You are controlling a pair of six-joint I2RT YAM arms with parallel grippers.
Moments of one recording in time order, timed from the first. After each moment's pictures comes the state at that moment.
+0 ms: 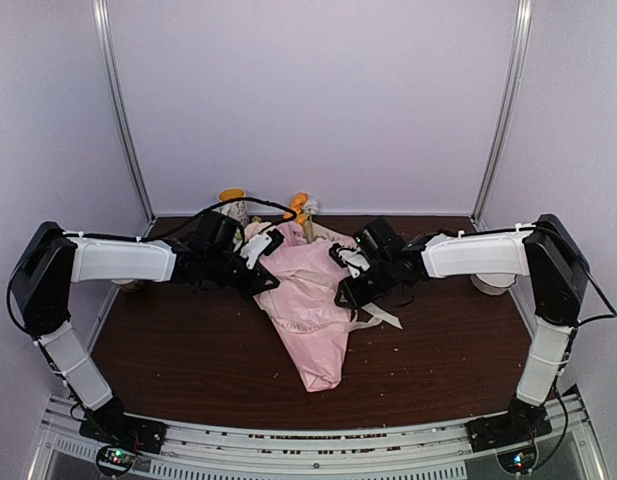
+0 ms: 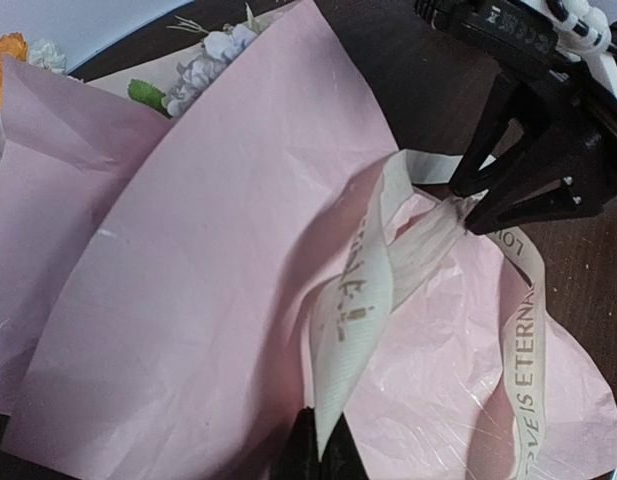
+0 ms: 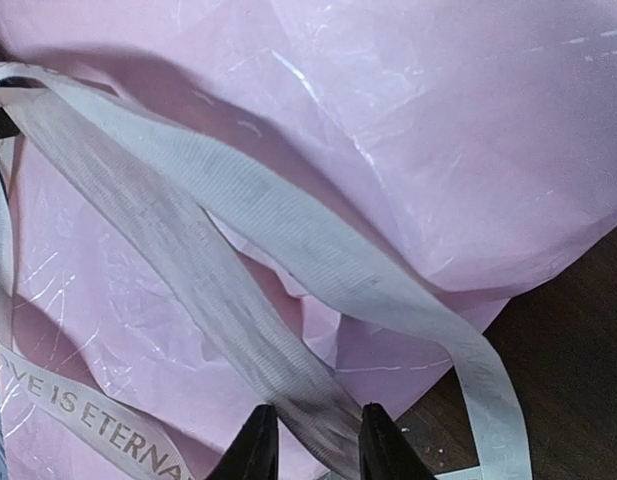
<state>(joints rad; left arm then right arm) -0.63 1.69 1.05 -0.09 0.35 0.12 0.73 1.85 1.26 -0.34 -0.17 0.19</state>
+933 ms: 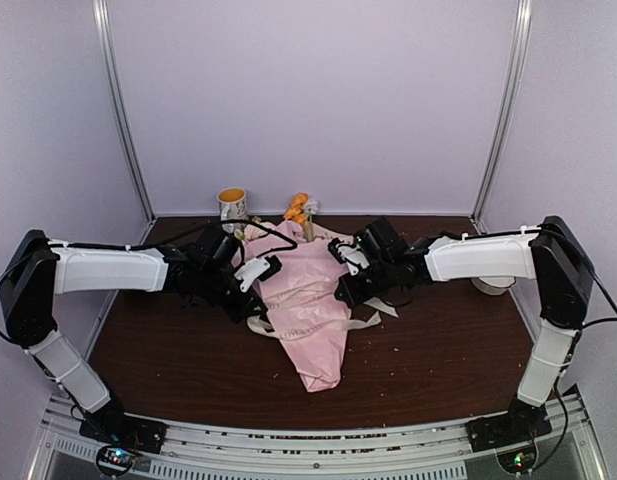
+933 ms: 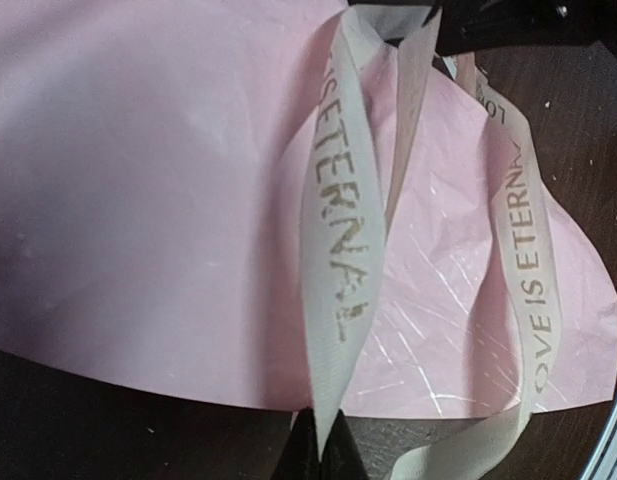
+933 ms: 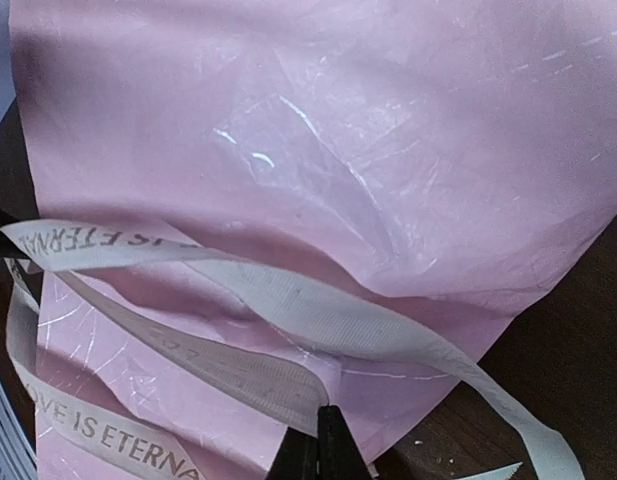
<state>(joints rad) -0.70 1.60 0.99 -0.32 0.25 0.15 0.75 1.82 1.22 -0.26 -0.13 0.22</state>
